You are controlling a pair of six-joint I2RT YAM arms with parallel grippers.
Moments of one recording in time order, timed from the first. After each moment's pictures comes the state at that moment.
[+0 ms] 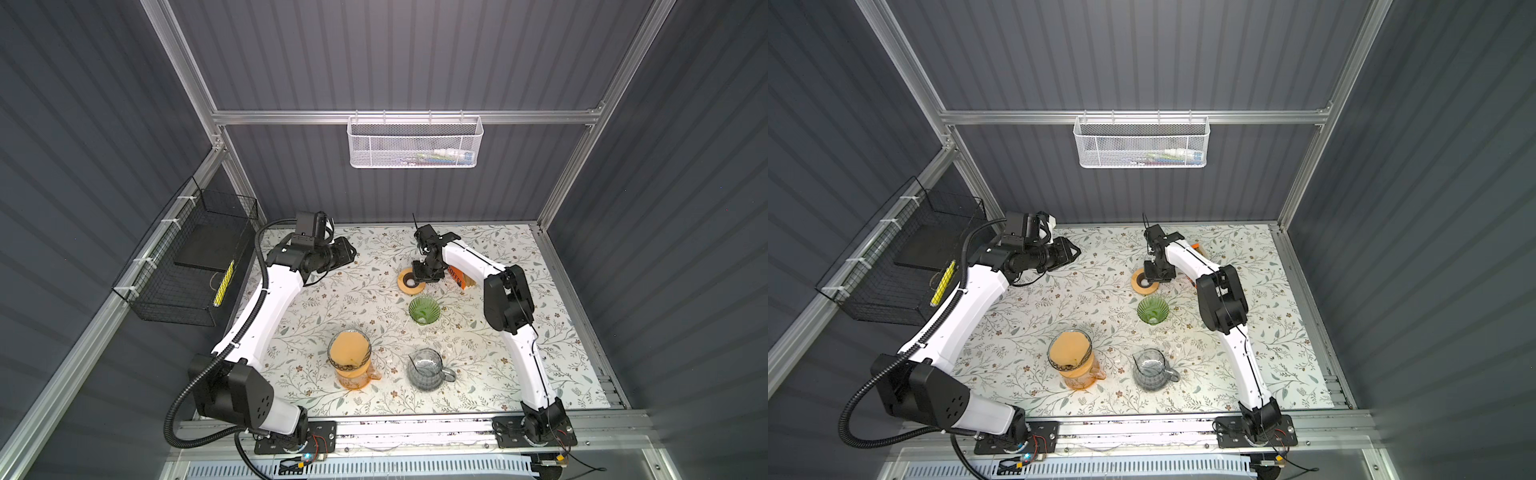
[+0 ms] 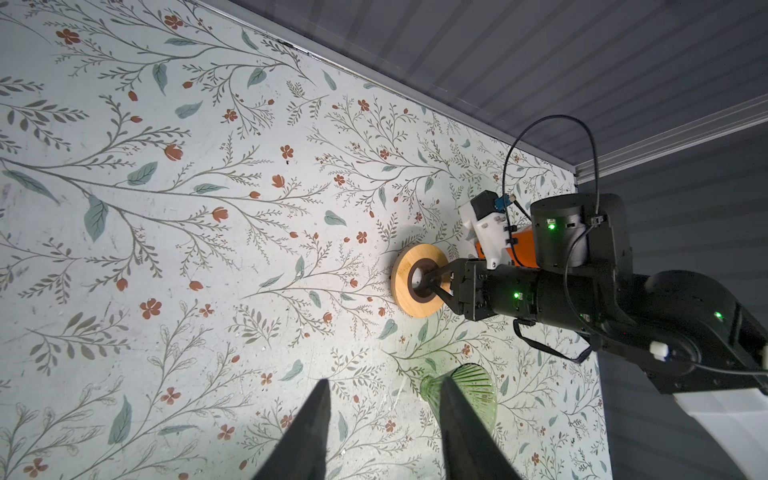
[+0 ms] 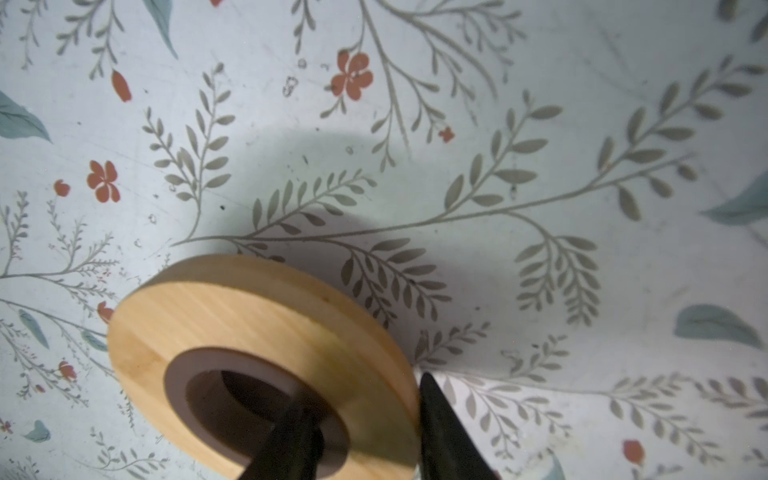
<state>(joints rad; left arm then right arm) -0.27 1.47 1.47 -0.75 0.23 -0.51 0.49 2.41 2.07 -0.95 -0.11 0.35</state>
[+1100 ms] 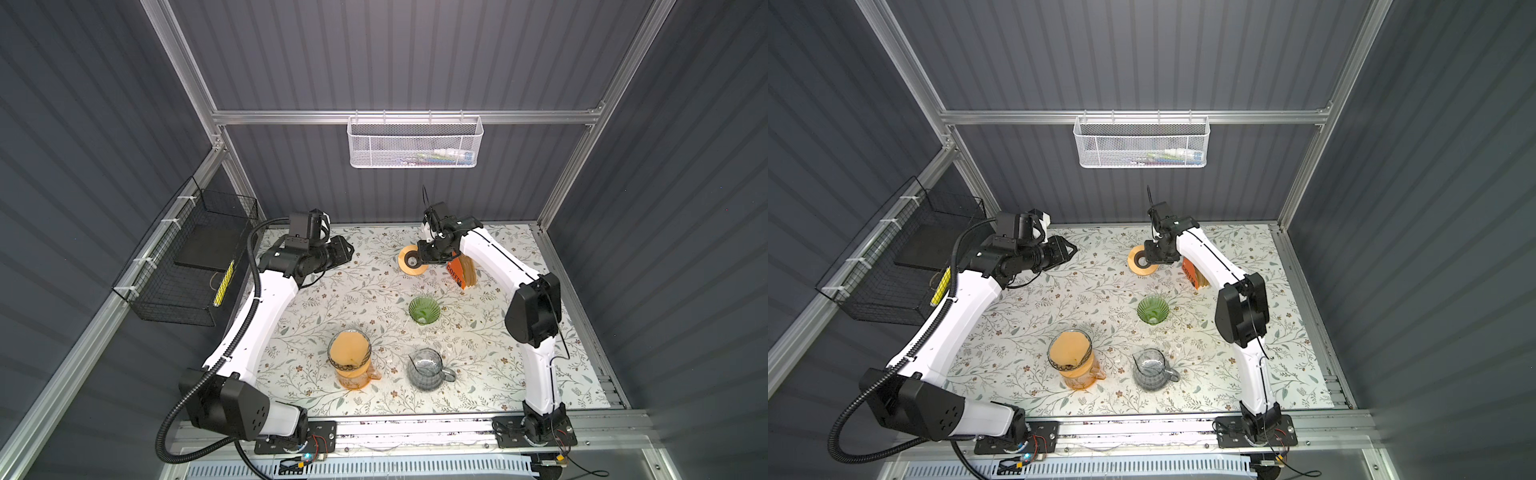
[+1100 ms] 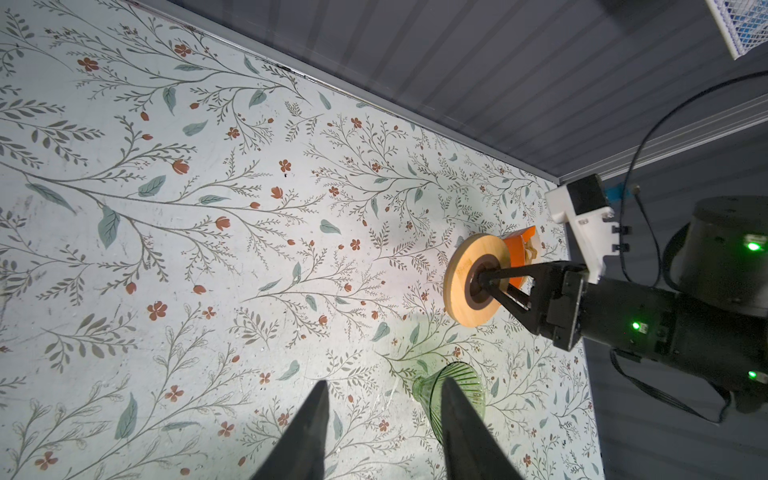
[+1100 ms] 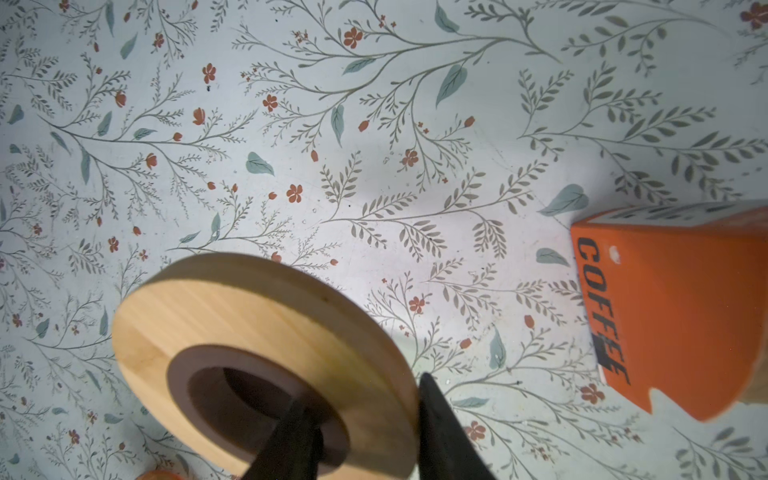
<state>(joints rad) -0.27 1.42 1.47 -0.75 0.22 -0.52 0.50 2.12 2.05 -1.00 -0.10 0.35</state>
